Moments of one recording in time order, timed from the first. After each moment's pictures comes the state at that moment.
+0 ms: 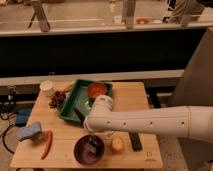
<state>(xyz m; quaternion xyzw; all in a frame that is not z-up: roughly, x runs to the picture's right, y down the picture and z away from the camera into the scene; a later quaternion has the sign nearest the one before) -0.088 0.200 0.743 -0.01 -0.28 -0.80 0.53</state>
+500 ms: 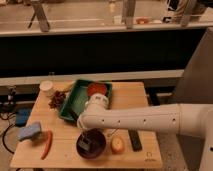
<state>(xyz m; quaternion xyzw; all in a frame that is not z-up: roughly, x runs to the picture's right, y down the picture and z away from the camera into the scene) -0.125 0.196 0.738 0.04 -0.29 -0.81 0.51</state>
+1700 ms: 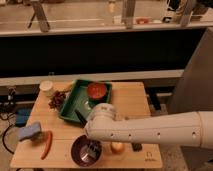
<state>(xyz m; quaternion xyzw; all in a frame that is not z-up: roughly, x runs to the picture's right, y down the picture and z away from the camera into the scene) -0.074 0.211 0.717 -0.01 -0.24 -0.80 0.55</state>
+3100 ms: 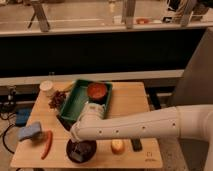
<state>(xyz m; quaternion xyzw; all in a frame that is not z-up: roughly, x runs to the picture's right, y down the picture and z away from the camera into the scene) -0.146 0.232 0.705 0.05 -0.31 -0.81 0.50</state>
